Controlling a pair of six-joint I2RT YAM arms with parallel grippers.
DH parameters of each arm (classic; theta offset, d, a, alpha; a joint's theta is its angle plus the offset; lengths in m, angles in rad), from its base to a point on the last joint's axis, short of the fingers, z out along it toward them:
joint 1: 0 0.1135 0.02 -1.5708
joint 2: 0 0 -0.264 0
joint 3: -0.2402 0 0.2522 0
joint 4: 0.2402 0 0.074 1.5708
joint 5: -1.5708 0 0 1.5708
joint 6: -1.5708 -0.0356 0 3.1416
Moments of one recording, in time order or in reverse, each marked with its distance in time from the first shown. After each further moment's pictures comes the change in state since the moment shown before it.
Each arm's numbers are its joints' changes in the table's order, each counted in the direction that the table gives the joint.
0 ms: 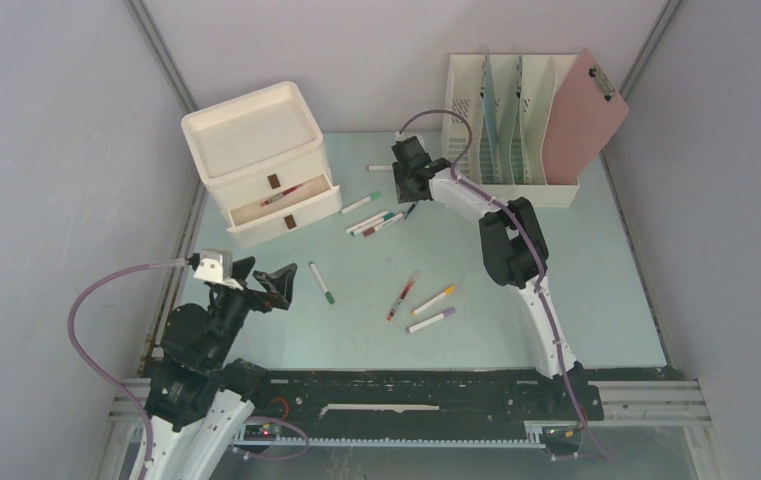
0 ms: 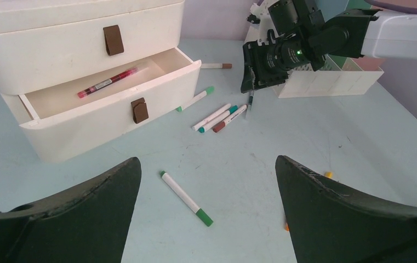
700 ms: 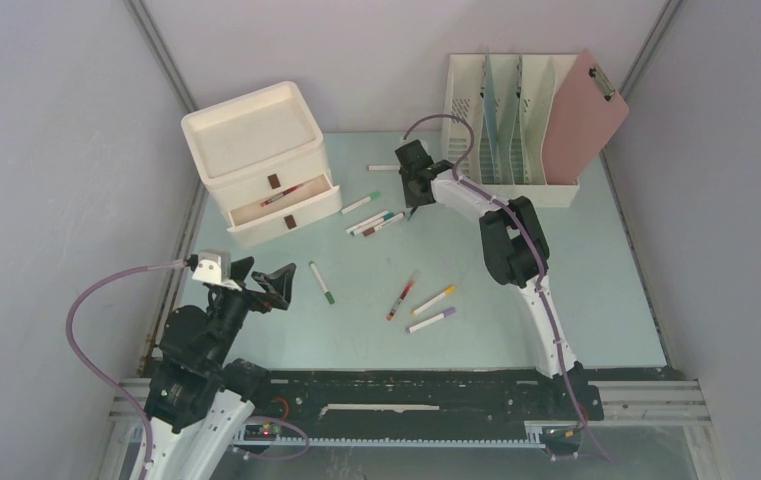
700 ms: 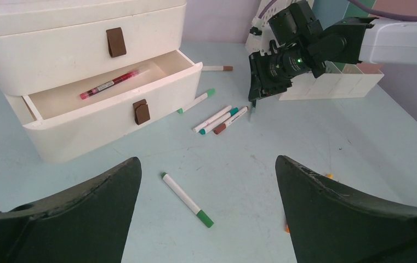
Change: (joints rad) left arm 0.000 -0.011 0.000 0.002 0.007 0.000; right arm -0.013 0.009 0.027 0.033 -0.013 0.000
